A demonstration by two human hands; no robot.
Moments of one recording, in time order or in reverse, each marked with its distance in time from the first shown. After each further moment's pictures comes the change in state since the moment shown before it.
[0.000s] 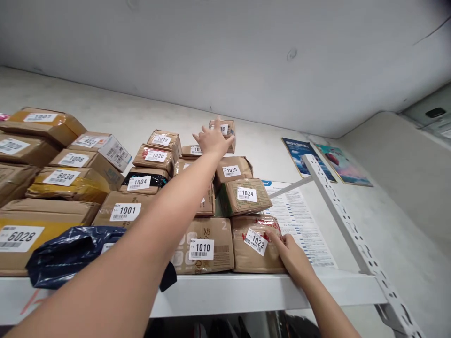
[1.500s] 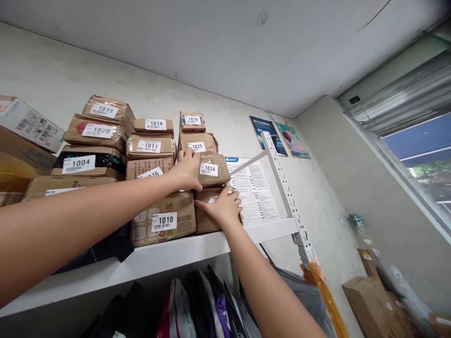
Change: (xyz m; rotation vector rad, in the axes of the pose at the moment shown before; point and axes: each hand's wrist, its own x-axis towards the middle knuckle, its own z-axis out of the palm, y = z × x) left_hand -0.122 -0.016 -0.018 0.106 -0.641 0.420; right_hand -0.031 -0.083 0.025 -0.192 0.146 0.032
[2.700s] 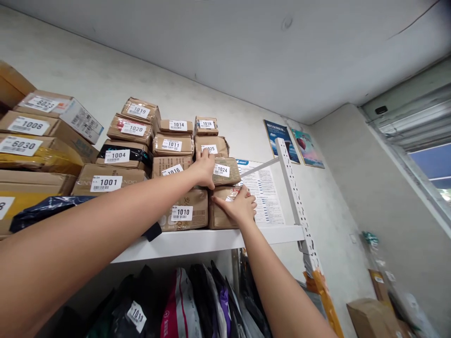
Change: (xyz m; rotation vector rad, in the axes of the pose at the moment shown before) left_hand 0.005 -0.002 0.000 -0.010 -0.065 -0.005; right_hand -0.002 0.009 -0.016 -0.005 0.040 0.024
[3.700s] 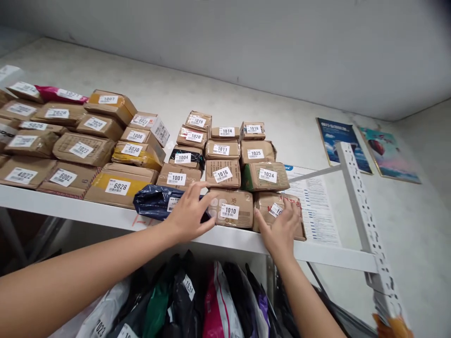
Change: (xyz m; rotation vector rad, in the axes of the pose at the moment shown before) left_hand -0.191 -0.076 0.011 -0.050 0.358 0.166; right_hand -0.048 0.022 0.033 0.316 0.362 -0.510
